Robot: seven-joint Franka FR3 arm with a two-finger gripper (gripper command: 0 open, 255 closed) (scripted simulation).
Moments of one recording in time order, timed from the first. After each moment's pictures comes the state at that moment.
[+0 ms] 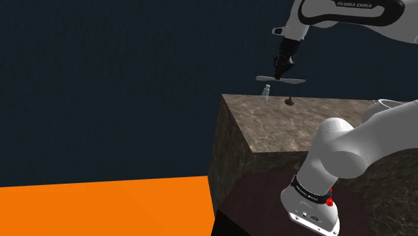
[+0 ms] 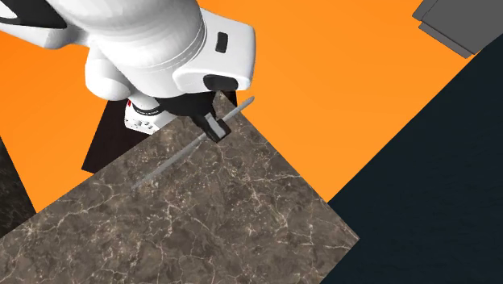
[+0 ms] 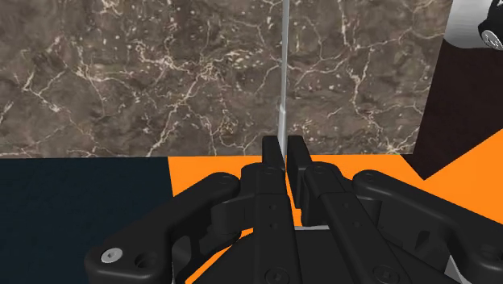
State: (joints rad) arm 0.16 -0.73 -0.57 -2.20 -0.32 1.59 -1.11
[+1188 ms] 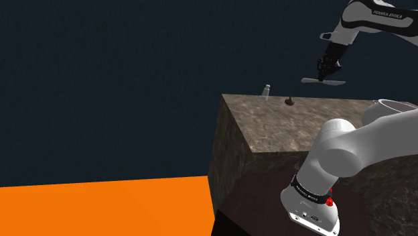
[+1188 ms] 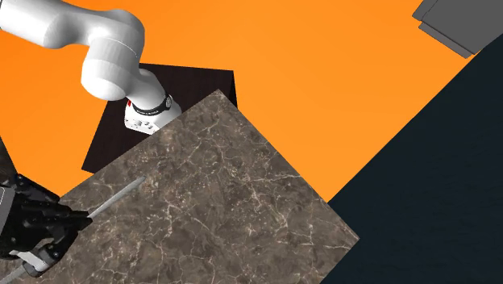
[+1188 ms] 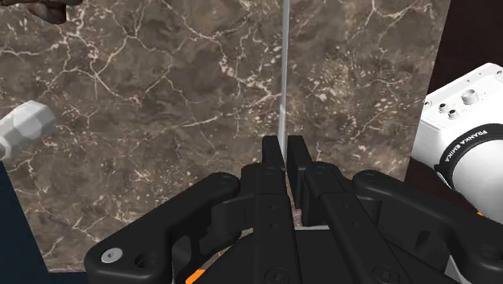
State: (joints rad) arm 0.05 -0.82 -0.87 -2.03 -0.55 1.45 -1.52
